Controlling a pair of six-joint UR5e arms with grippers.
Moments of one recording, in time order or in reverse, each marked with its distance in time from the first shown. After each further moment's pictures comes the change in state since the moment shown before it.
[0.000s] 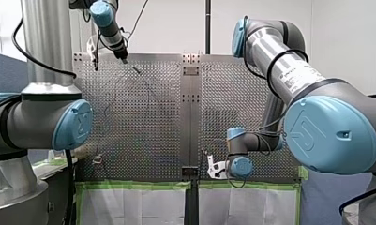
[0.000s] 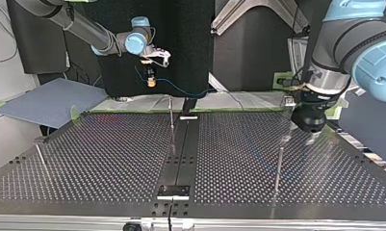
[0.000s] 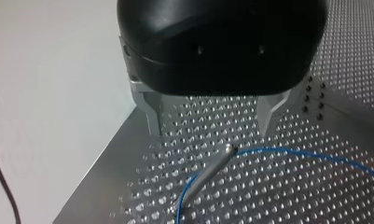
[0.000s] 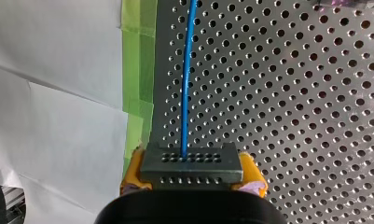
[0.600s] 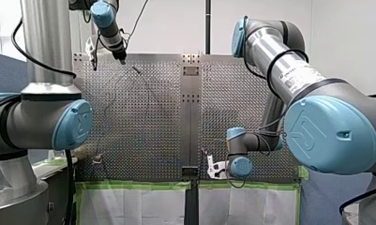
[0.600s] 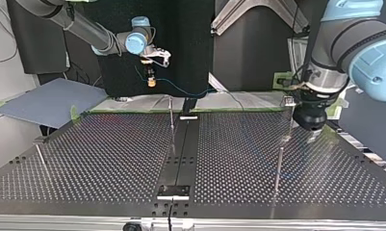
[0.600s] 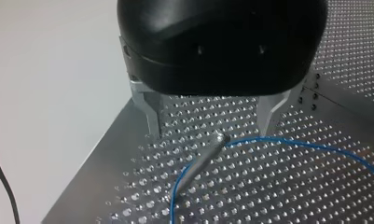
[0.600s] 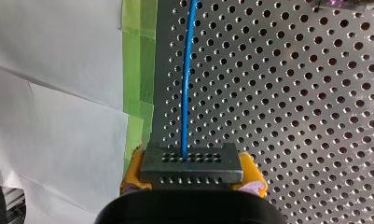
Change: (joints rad) left arm -0.004 0.000 -0.015 0.000 -0.027 0.010; right arm 0.002 0.000 0.000 0.000 0.000 0.000
